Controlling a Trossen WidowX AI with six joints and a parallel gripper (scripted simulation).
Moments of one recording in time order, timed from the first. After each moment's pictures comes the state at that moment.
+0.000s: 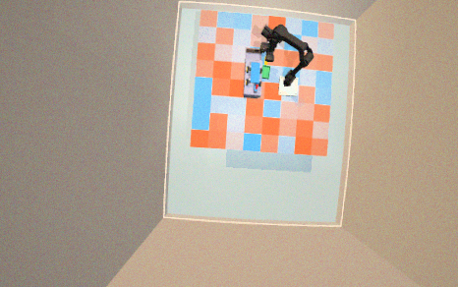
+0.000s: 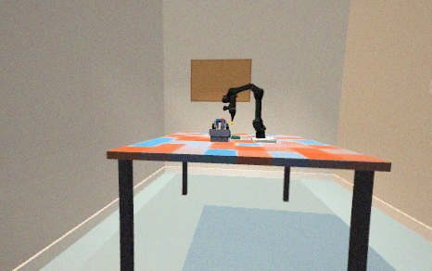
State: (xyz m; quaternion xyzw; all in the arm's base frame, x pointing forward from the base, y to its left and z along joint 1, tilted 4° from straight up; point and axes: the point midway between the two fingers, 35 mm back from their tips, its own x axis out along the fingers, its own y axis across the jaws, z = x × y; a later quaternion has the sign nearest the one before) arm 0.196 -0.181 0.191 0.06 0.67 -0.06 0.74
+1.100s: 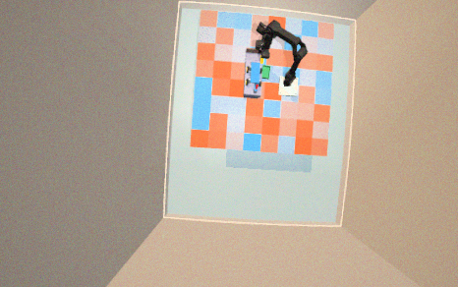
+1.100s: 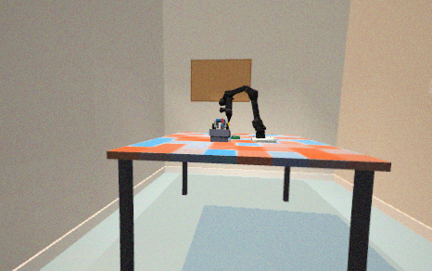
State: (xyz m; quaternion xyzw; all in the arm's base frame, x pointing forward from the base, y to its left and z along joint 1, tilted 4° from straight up) arm 0.227 -0.206 0.178 0.09 0.67 -0.01 0.74
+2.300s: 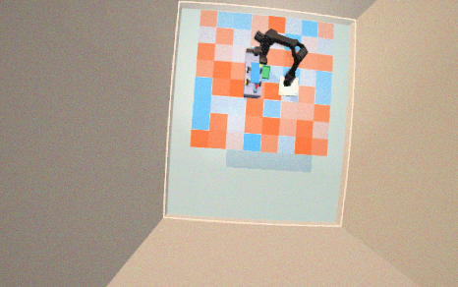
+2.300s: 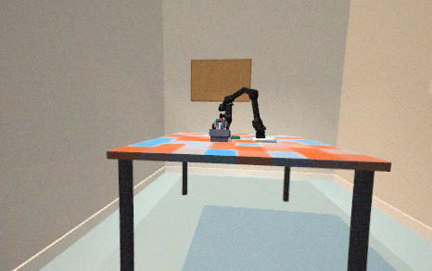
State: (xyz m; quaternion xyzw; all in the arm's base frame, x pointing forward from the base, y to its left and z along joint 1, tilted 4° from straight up) arm 0.235 -0.192 0.126 0.09 0.67 -0.01 0.74
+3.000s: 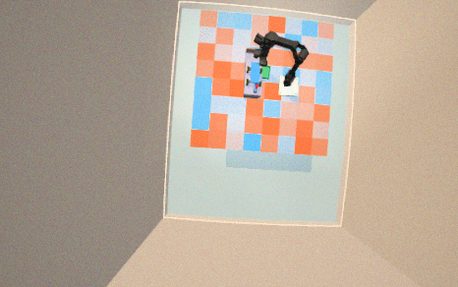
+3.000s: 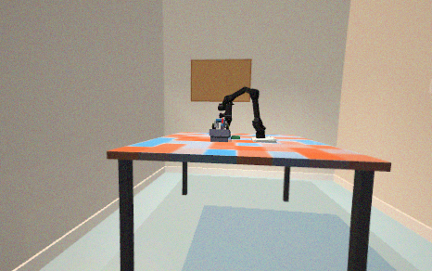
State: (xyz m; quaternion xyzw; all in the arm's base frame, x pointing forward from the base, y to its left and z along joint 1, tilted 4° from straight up) arm 0.239 -0.174 0.129 0.09 0.67 -0.01 0.74
